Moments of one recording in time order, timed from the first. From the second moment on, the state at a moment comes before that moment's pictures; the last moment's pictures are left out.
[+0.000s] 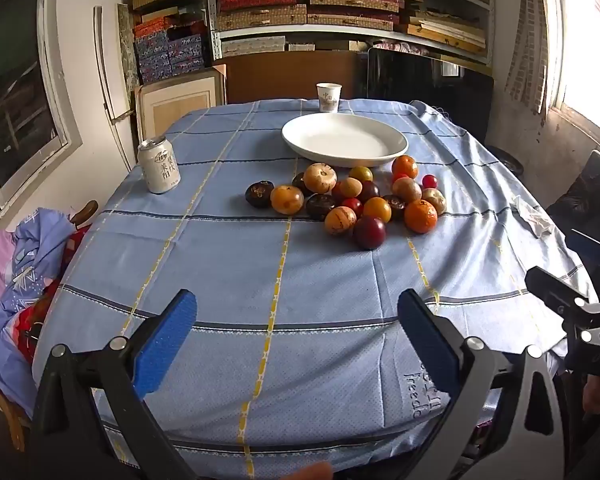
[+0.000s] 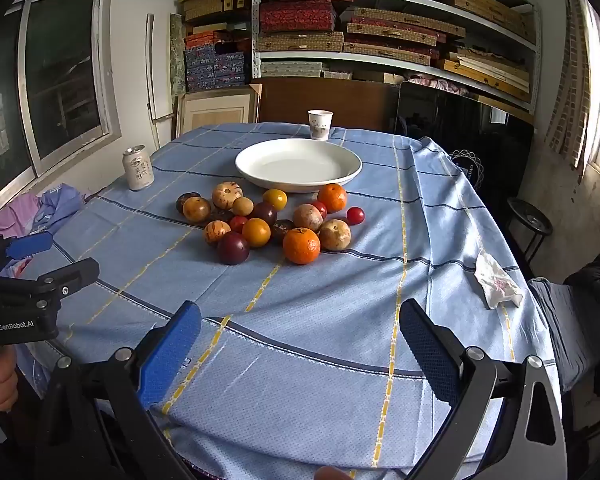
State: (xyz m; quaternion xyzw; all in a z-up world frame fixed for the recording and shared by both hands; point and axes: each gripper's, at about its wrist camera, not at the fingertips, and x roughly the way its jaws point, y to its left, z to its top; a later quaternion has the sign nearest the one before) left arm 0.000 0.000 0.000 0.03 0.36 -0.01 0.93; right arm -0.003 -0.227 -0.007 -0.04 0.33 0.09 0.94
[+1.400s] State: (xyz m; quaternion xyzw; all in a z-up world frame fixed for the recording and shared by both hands) left arm 0.004 -0.006 -0.012 0.02 0.38 -0.02 0.93; right arm -0.002 -0.226 -0.009 -0.03 0.34 0.09 0.94
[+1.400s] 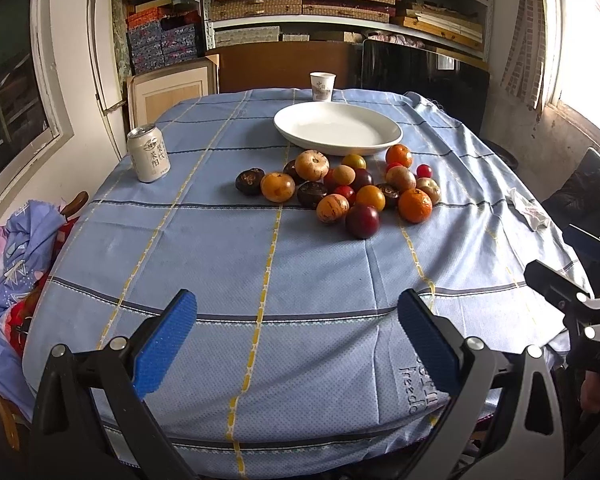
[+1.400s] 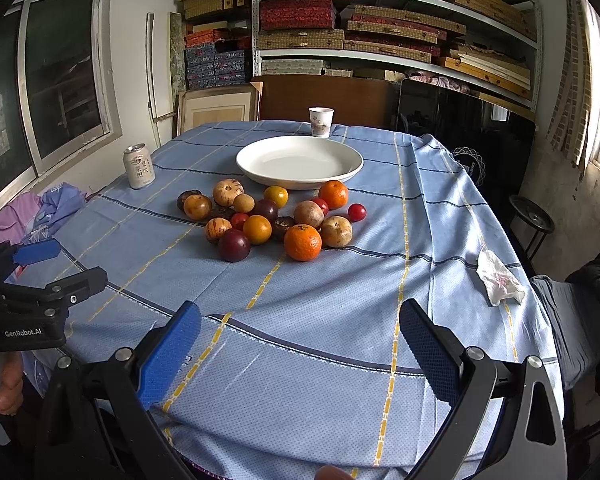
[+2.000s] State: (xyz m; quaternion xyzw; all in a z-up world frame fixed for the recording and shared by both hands) left arm 0.003 -0.006 -0.013 0.02 0.38 -0.03 0.92; right arm -0.002 -0.225 -0.010 -0.03 0.34 0.09 0.94
